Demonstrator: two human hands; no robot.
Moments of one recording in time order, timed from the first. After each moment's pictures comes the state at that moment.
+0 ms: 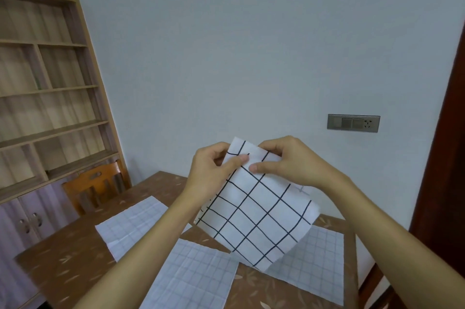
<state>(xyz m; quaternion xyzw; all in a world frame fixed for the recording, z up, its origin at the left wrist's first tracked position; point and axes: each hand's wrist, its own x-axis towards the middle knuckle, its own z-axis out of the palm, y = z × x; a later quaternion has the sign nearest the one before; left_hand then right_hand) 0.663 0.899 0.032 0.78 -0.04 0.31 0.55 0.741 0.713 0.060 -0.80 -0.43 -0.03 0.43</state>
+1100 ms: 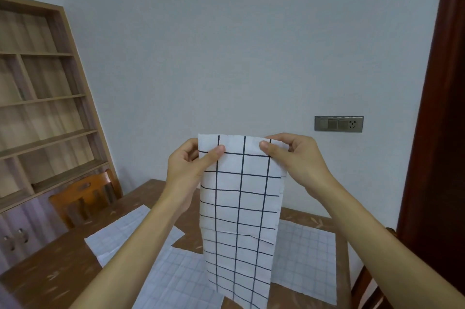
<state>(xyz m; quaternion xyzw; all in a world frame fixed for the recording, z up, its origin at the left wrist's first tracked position) 0.659 0.900 0.045 0.66 -0.01 0.30 0.69 0.737 0.693 0.050 -0.68 -0.28 -0.07 0.67</state>
